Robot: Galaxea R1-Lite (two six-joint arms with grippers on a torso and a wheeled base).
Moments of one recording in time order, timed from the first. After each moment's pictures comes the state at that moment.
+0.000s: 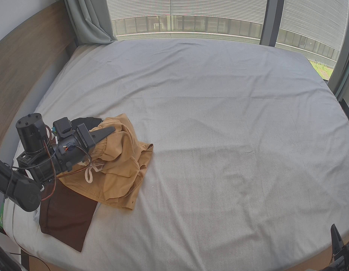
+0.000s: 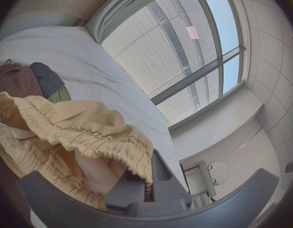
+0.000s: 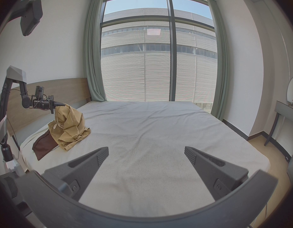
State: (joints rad) left arm -0.20 1.76 -0.58 -1.14 -0.48 -0.79; right arm 0.01 0.02 -0.02 0.00 0.01 -0.01
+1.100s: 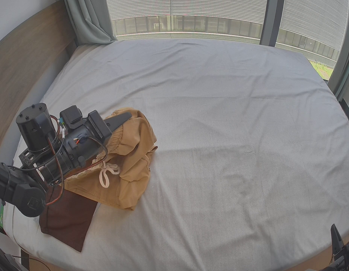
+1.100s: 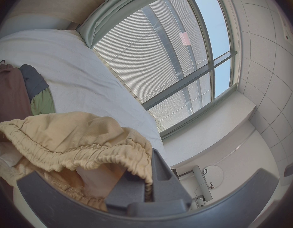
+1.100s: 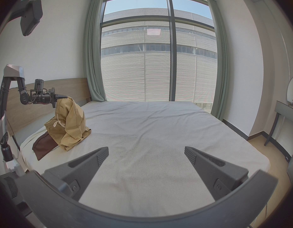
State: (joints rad) left arm -0.39 1.70 -0.62 -1.13 -0.30 -0.82; right arm 0.01 0.02 -0.02 0.00 0.01 -0.01
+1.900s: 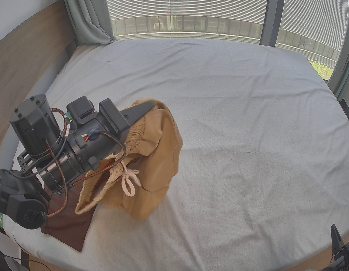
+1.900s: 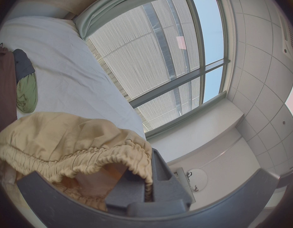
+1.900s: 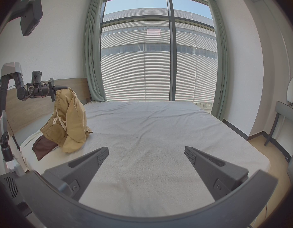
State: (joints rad) left arm -0.59 1.64 -0.67 -1.11 -0.17 -0.91; right arm 0.01 0.02 -0.02 0.00 0.01 -0.01
